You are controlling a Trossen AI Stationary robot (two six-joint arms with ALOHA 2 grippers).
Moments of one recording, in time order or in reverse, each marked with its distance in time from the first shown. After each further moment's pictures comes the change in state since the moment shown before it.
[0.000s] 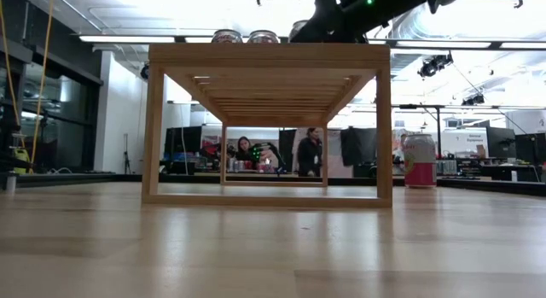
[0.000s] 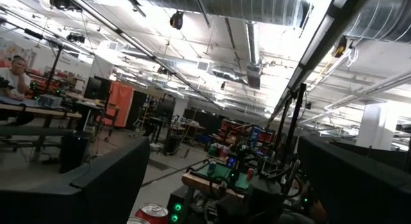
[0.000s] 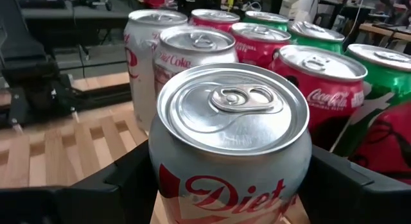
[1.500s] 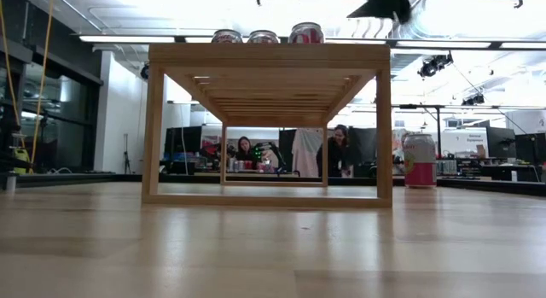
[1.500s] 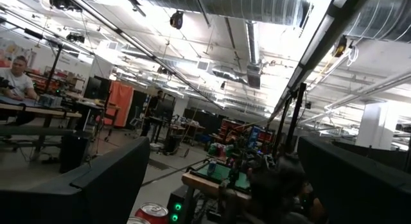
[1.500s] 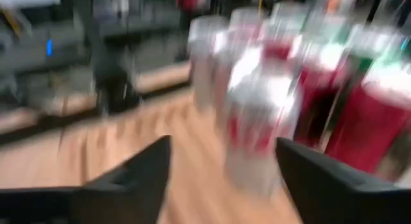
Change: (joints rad) left arm 0.000 0.000 0.000 -0.002 0.000 0.000; right arm 0.183 -0.305 0.002 -0.346 0.028 0.186
